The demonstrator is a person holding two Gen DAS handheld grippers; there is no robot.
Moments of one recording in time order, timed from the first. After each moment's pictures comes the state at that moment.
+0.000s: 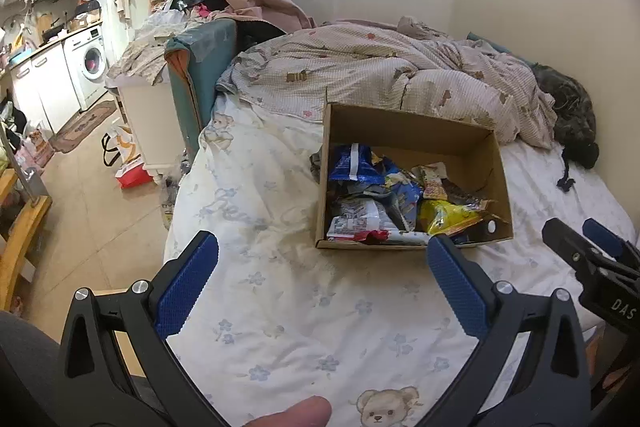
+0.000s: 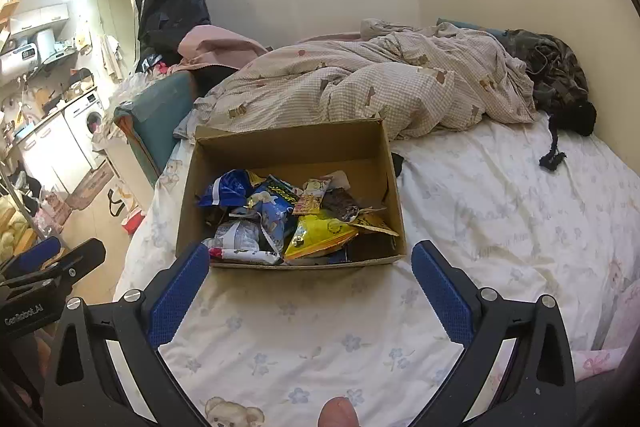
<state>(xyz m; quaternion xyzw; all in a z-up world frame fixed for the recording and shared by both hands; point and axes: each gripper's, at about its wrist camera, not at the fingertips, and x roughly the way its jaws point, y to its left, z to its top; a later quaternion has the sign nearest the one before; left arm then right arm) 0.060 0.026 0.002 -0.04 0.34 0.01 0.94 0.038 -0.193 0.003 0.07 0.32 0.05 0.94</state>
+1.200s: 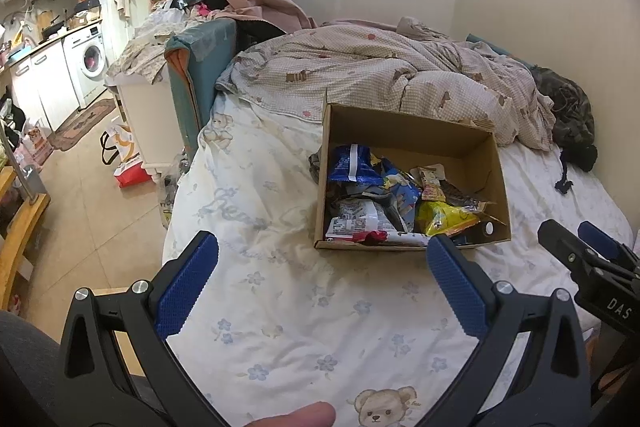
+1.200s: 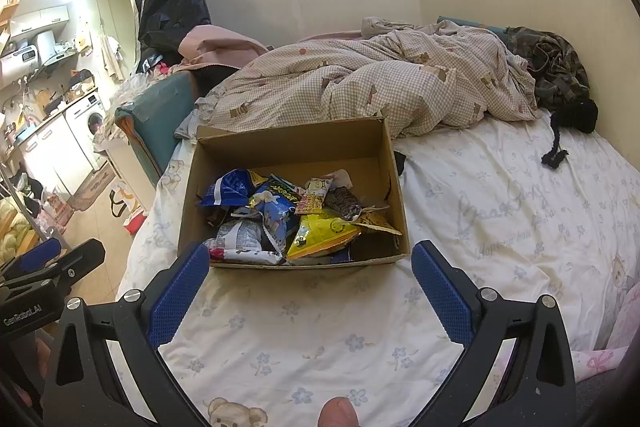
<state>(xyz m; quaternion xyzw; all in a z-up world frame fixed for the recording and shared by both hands) 0.059 0.027 0.004 -0.04 0.34 0.00 0.94 0.041 -0.194 0.002 0.08 0.32 0.05 0.94</state>
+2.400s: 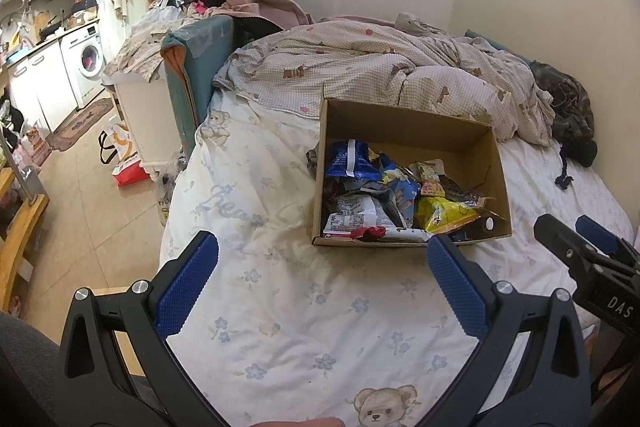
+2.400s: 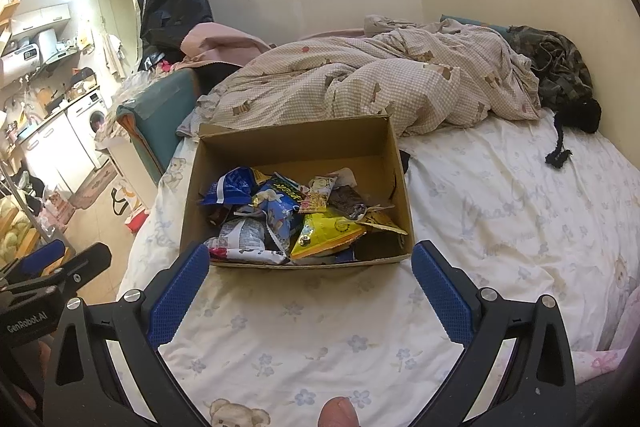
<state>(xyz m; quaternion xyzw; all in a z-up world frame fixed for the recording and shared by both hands) 0.061 0.025 0.000 -0.04 0.34 0.00 0.94 0.045 -0.192 0.002 0.08 0.32 0.06 0.94</state>
